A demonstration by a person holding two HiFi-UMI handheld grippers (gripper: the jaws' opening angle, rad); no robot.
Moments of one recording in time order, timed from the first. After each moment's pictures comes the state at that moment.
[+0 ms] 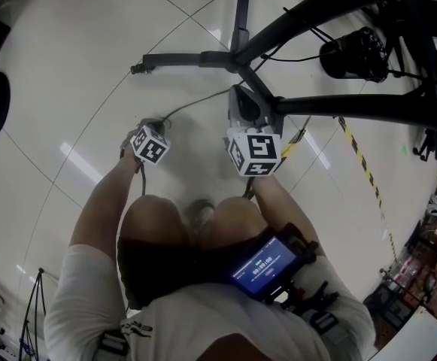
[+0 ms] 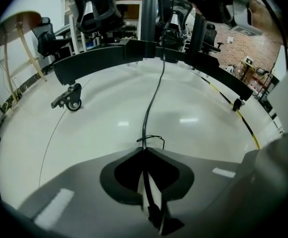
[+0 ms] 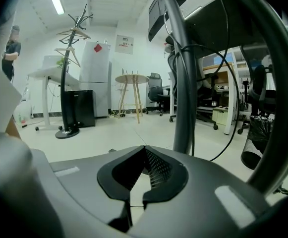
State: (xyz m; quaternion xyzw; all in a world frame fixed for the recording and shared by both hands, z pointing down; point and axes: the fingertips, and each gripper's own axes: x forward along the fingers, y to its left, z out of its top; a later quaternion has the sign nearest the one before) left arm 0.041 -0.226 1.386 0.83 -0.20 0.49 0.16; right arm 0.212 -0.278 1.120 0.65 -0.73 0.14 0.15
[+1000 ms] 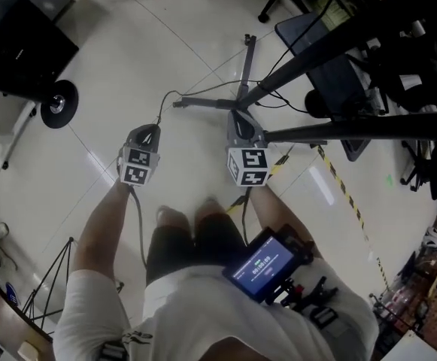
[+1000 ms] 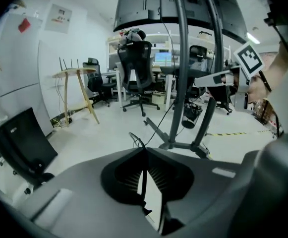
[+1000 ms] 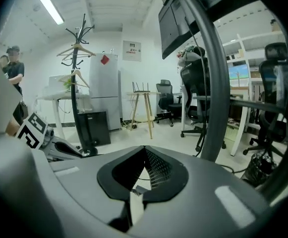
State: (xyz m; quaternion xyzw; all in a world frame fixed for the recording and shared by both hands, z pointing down) left arm -0.069 -0.286 0.954 0.86 -0.39 0.30 0.14; right arm 0.137 -0.285 0.858 0.61 -0.76 0.15 0.16
